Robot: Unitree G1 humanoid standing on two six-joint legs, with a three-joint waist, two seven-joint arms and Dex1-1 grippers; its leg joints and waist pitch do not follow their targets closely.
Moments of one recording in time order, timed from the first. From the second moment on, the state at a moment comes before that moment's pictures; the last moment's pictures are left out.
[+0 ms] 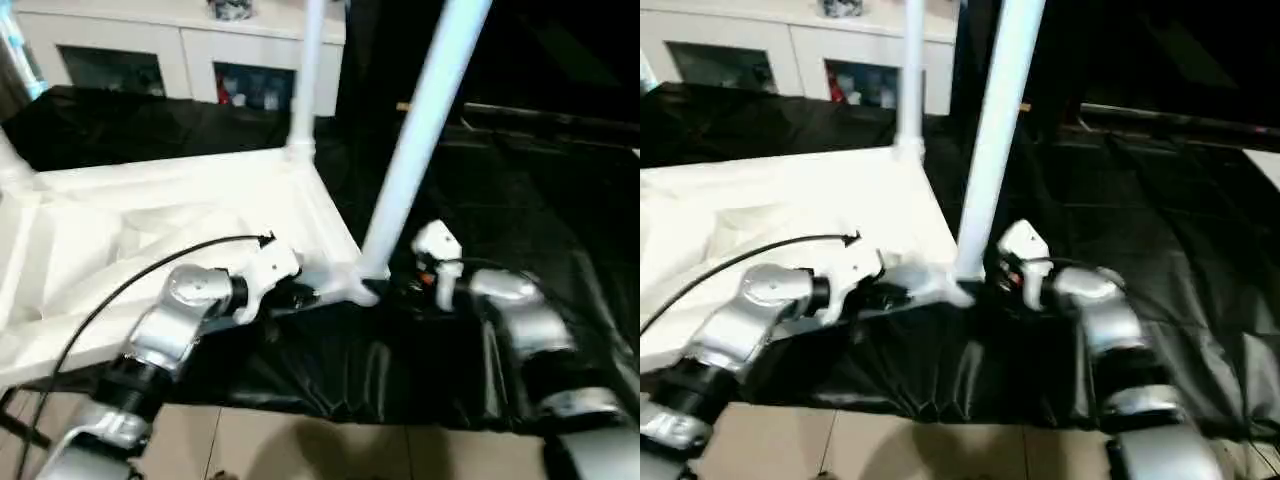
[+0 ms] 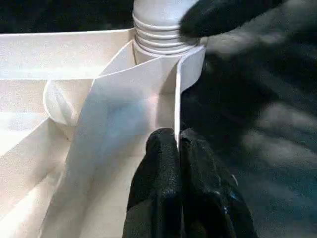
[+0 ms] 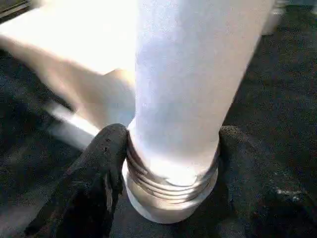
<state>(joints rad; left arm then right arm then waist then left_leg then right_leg) -0.53 0.29 -0.24 0.40 0.07 0.28 -0.87 -0.59 -0.19 0.03 0.80 0.07 -0.05 0.79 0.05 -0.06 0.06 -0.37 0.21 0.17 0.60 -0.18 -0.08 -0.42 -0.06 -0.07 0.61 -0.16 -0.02</state>
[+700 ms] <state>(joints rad) -0.59 0.17 -0.21 0.47 0.13 0.36 -0.65 -0.69 -0.07 -0.04 0.89 0.07 -0.04 0.56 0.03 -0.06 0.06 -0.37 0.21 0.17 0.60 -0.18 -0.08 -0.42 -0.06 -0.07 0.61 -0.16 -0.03</state>
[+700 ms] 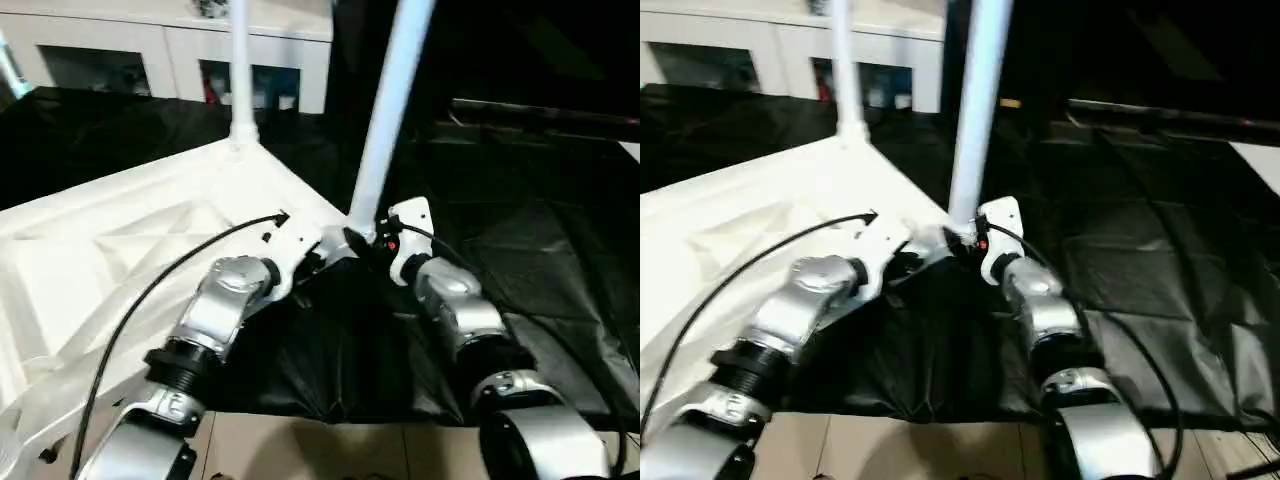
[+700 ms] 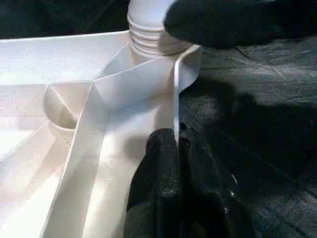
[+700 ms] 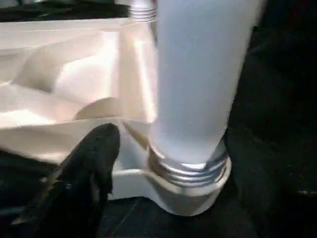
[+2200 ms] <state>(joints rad) -0.49 0.41 -0.27 0.32 -0.01 0.26 -1.13 -0.62 -0.35 0.16 0.71 0.05 0.00 1.17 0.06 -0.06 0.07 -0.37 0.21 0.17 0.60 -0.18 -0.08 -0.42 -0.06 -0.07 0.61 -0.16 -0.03</state>
